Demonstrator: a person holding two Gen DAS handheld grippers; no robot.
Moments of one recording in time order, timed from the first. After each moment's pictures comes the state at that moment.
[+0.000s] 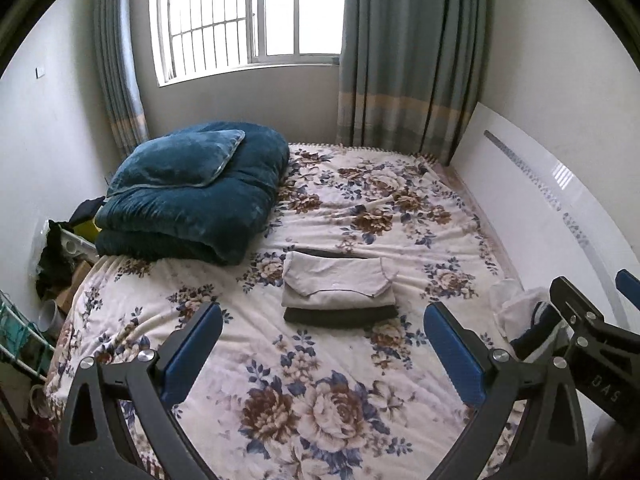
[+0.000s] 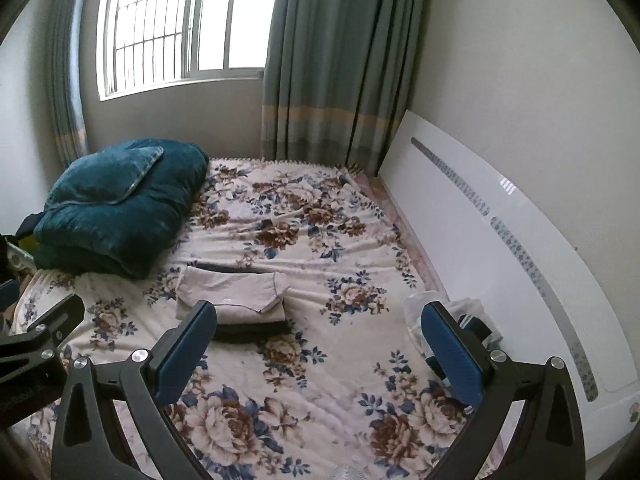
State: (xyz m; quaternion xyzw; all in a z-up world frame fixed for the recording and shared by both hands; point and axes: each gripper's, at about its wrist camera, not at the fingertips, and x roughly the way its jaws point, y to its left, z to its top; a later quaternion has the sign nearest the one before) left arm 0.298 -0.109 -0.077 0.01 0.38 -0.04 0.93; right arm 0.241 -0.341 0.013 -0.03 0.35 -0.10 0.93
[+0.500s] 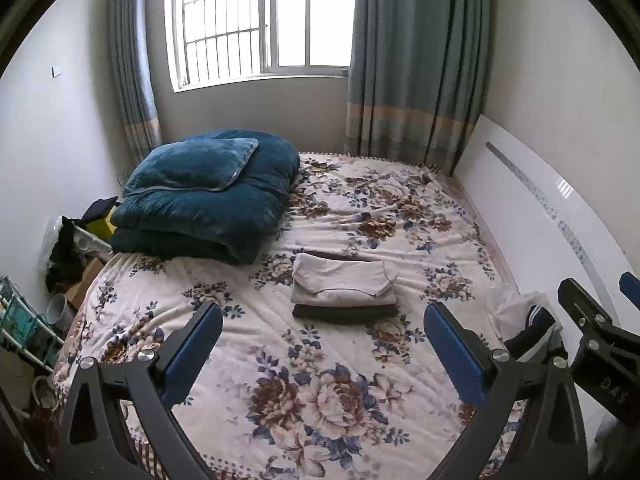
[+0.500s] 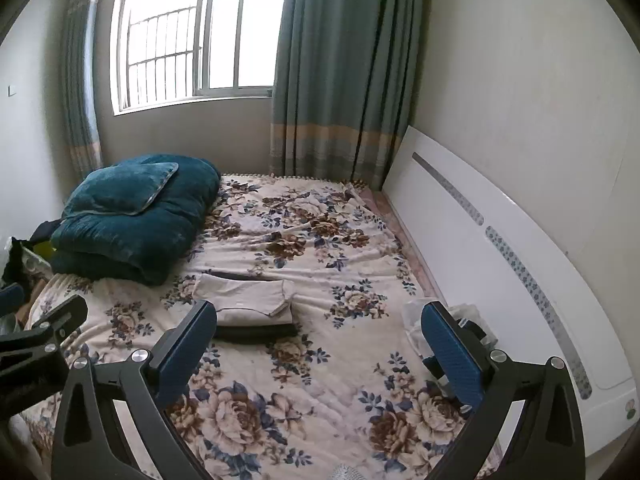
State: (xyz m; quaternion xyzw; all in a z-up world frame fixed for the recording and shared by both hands) left arm 0.251 -0.100 -0.050 0.01 0.36 -0.03 0.93; right arm 0.183 -0.340 0.054 -0.03 0.33 -0.08 0.94
